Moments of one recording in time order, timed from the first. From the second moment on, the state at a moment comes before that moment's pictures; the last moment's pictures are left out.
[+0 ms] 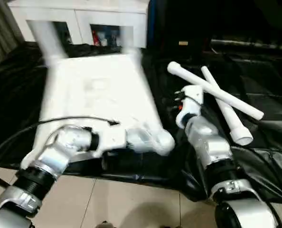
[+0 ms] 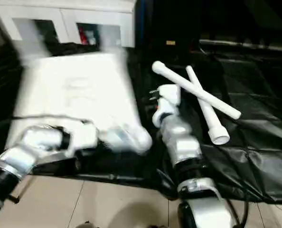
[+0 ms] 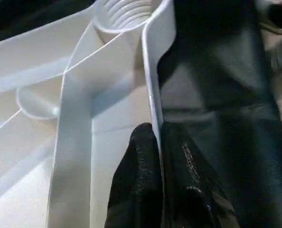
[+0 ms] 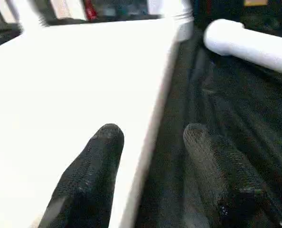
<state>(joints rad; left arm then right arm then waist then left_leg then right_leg) -0.51 0.55 -0.48 0.40 0.05 -0.22 -1.10 -0.62 -0.05 -0.05 0.63 0.16 0.21 0.16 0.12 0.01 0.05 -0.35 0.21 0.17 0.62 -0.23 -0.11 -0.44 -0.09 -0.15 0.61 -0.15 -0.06</state>
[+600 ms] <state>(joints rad) -0.63 0.60 -0.44 0.64 0.12 -0.34 -1.05 -0.61 -0.06 -0.05 0.57 0.16 0.24 0.19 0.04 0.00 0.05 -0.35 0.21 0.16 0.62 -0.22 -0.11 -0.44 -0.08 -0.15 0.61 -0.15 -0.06</state>
